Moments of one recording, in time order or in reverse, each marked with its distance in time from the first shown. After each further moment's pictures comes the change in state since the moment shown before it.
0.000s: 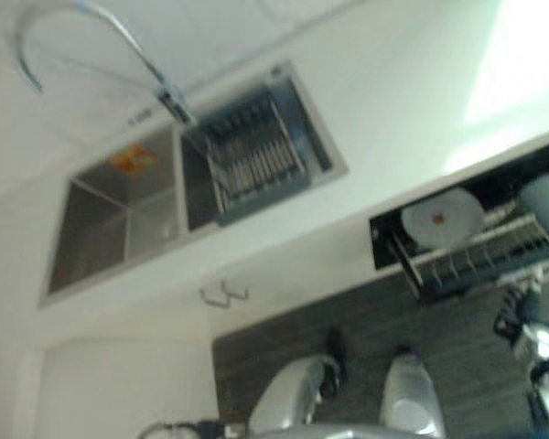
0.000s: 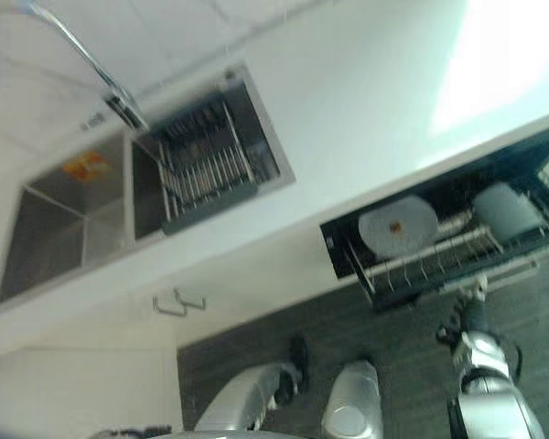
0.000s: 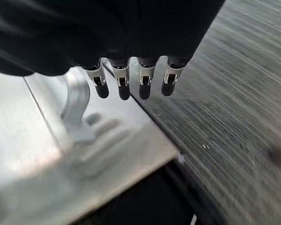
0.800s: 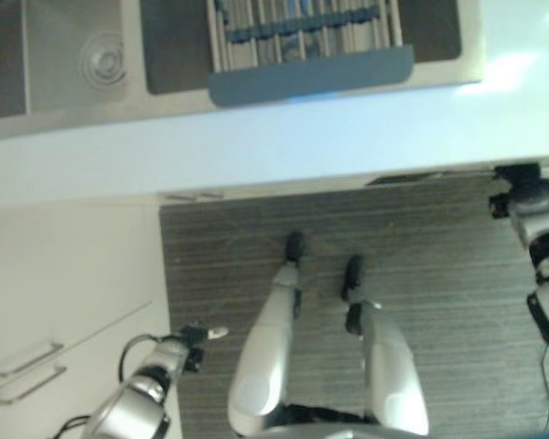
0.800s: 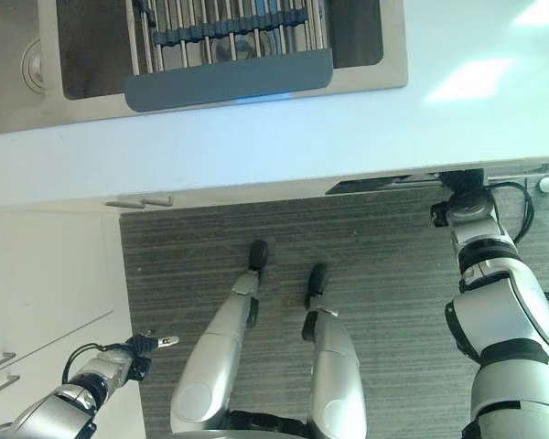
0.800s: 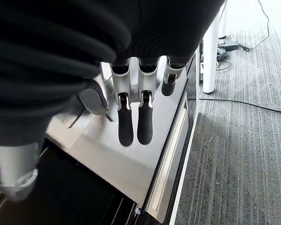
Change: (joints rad) left arm -0.186 0.109 0.042 -0.022 -0.123 -0.008 0.045; right arm -0.432 -0.068 0.376 -0.013 -0.231 0.156 -0.258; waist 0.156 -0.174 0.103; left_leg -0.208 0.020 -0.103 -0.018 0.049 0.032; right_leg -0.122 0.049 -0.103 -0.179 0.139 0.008
